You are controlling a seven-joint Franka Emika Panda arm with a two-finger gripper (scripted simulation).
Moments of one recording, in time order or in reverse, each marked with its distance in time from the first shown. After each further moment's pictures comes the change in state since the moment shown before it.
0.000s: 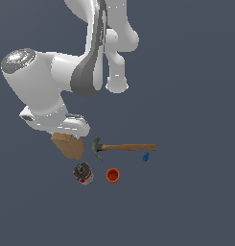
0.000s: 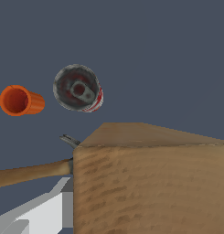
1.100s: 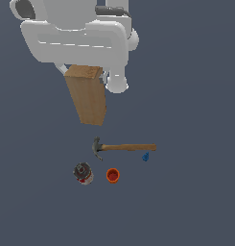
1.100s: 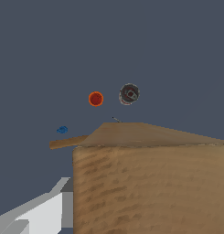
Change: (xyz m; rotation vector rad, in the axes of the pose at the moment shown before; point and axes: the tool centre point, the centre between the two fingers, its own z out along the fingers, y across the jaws) arm -0.040 -0.115 -0.229 -0.003 0.004 -0.001
